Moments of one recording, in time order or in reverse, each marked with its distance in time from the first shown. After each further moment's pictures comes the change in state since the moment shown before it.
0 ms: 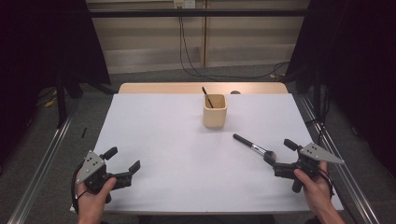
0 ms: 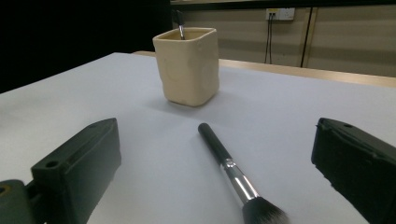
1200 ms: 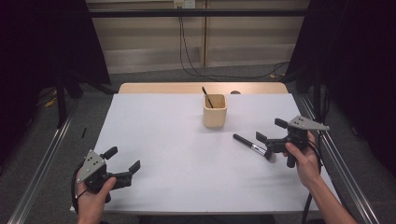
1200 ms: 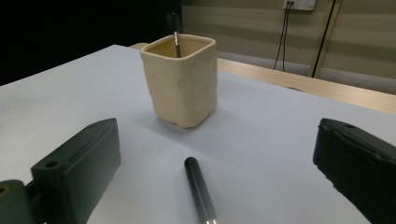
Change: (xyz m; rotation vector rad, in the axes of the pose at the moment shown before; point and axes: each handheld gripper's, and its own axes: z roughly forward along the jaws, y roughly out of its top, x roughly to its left) left arm 0.000 0.001 0.001 0.013 -0.003 0.017; right arm -0.025 0.044 0.056 0.082 0.052 -0.051
